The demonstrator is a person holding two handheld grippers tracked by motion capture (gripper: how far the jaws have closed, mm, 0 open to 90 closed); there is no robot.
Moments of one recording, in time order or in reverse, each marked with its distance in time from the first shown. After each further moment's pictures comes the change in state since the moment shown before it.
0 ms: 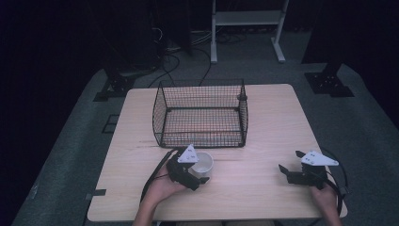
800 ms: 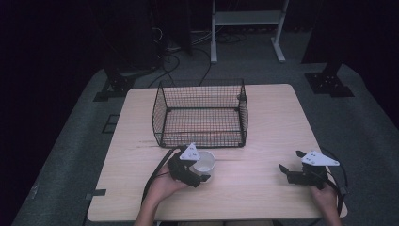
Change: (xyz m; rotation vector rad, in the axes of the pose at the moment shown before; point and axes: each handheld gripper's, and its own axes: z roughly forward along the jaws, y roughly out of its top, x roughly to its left) left arm 0.003 0.007 0.000 0.013 -0.023 -0.022; right arm -0.001 0.000 -0.001 -0.007 -0.004 0.008
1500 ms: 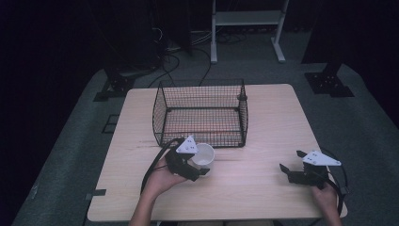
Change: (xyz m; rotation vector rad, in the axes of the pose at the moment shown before) left arm 0.007 0.019 -0.021 -0.032 0.008 0.026; right arm -0.002 0.000 -0.001 -0.011 0.006 0.019
